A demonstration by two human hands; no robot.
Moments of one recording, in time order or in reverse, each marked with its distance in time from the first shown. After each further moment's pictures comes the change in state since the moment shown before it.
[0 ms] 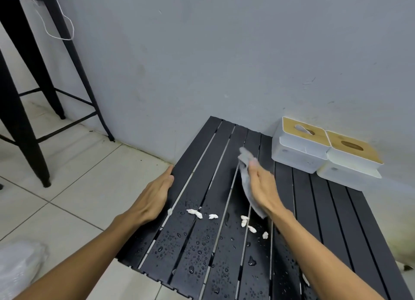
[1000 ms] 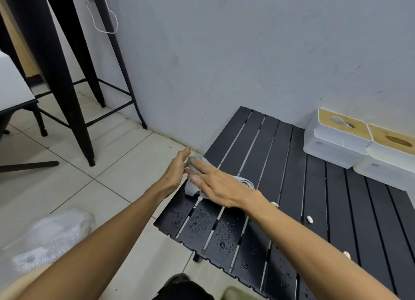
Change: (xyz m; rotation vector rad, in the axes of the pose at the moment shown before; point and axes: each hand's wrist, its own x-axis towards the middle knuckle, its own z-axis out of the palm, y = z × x) left_hand 0.004 -0.001 -0.022 -0.463 0.123 -0.239; right_hand -0.004 -0.065 0.122 -0.395 -0.653 -0.601
